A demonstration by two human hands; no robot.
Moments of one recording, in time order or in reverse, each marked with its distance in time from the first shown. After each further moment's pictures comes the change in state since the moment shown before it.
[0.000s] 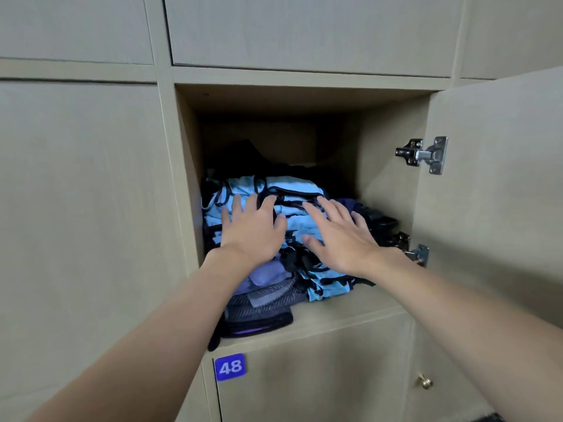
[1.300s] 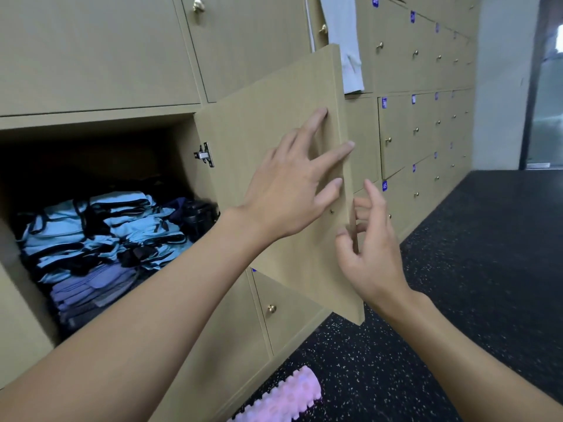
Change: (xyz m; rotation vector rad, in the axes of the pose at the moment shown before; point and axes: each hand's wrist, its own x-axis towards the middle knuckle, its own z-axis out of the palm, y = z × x) left_hand -0.190 0.329 -0.087 -0.283 0.366 1.083; right_hand -0.381 0.099 -0.105 0.400 0.927 0.388
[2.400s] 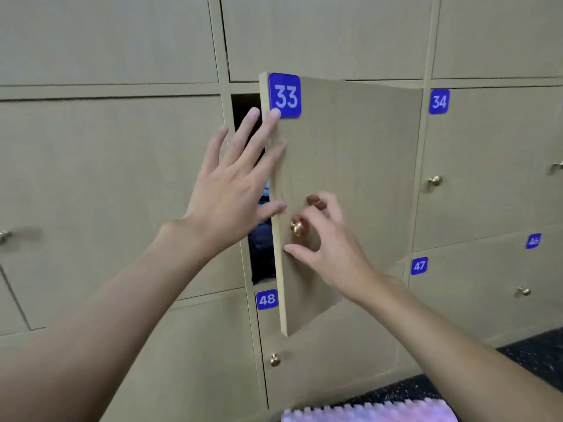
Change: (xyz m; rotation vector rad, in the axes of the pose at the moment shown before) left_hand -0.252 -0.192 -0.190 0.783 -0.098 -0.313; right_hand -0.040 -0.179 0.271 0.198 -0.595 -0.344
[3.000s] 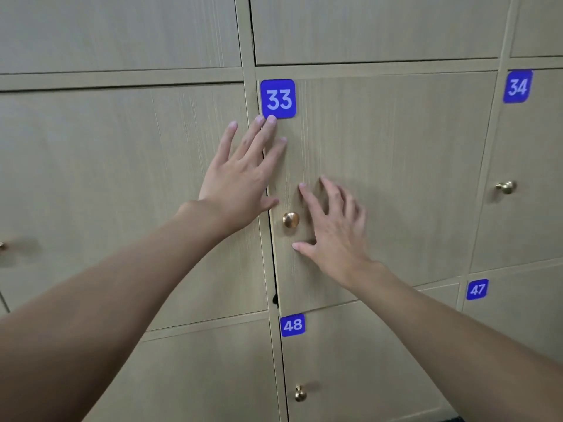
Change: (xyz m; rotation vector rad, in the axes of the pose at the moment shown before) left_hand 0.015 -0.063 0.092 0.218 -0.256 -0.037; right_hand 0.081 0.048 0.095 -0.560 0.133 -0.032
